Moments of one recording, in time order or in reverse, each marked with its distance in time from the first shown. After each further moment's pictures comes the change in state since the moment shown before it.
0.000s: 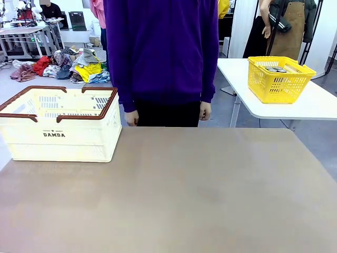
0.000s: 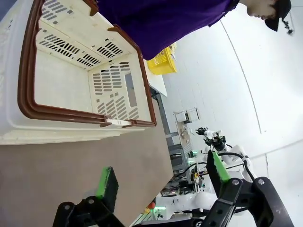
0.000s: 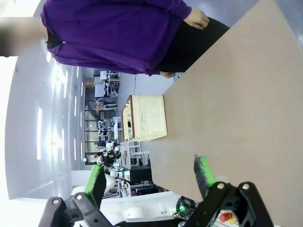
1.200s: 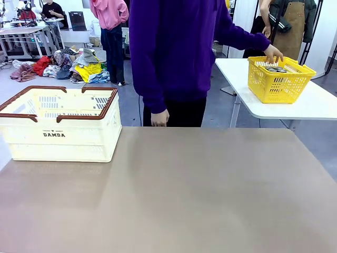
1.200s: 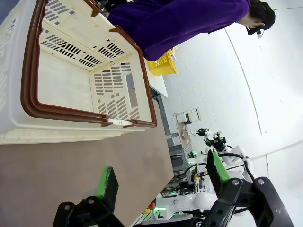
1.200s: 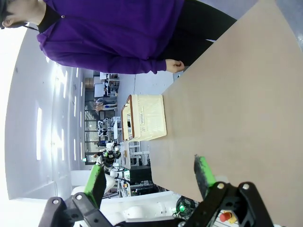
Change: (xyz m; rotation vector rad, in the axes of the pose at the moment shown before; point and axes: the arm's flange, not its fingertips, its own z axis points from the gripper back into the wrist) left arm 0.000 0.000 0.002 0.002 -0.004 0.001; right arm 0.000 0.000 0.000 -0.002 0.001 -0.001
